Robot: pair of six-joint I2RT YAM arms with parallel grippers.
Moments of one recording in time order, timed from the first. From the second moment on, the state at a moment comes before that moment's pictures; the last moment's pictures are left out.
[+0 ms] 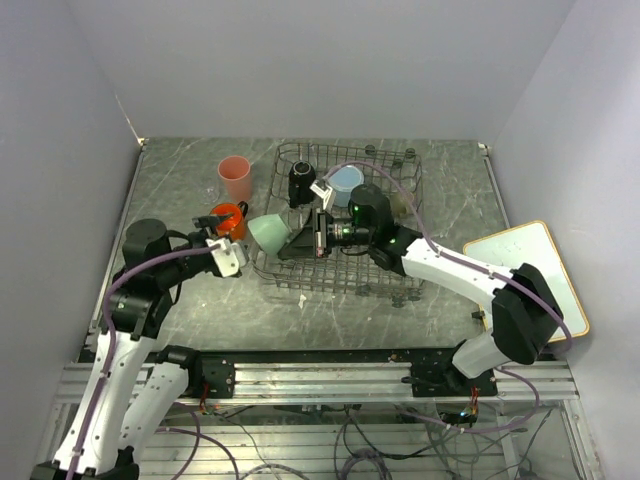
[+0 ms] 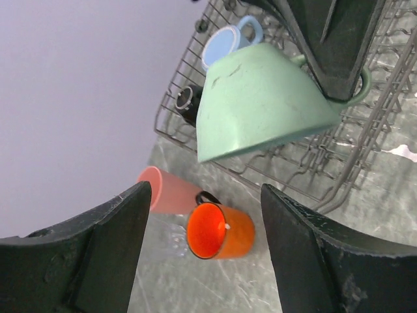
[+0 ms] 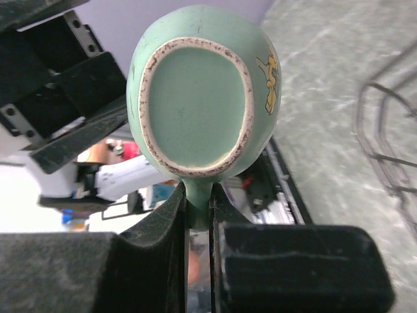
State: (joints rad) left arm -0.20 0.65 0.84 -0.47 0.64 0.92; right arm 0.77 1.50 1.03 0.20 -0.71 0.89
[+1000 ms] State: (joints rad) left arm -0.20 0.65 0.91 -0.56 0.69 1.08; right arm 0.85 1.69 1.10 0.63 -0.93 1.27
